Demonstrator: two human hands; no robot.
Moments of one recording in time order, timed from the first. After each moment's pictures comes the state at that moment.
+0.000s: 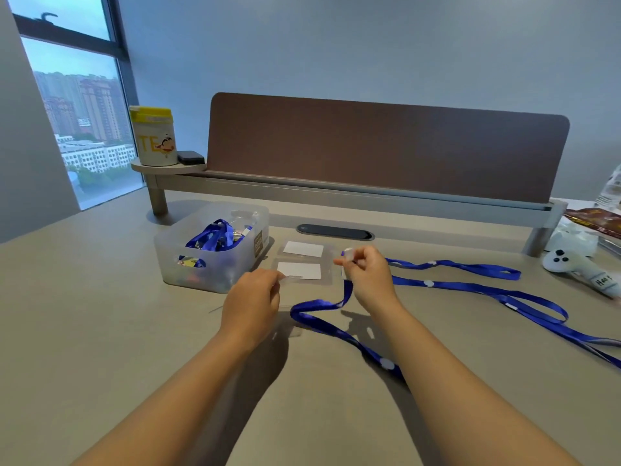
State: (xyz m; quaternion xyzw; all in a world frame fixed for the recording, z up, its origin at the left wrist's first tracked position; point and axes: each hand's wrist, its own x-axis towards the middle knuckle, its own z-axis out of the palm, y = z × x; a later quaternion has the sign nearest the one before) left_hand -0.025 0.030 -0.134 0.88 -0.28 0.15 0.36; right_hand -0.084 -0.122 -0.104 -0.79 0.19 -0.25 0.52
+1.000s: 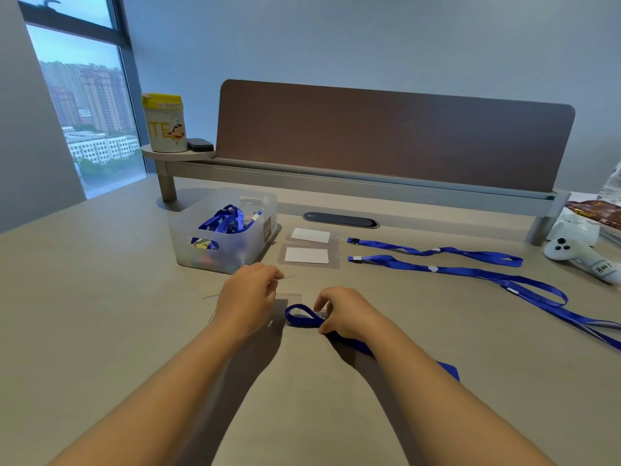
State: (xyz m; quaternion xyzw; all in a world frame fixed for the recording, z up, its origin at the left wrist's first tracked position) left_hand -0.034 0.057 -0.139 0.90 -0.29 0.13 0.31; right_hand -0.097 -0.081 -0.135 -0.96 0.15 0.08 0.23
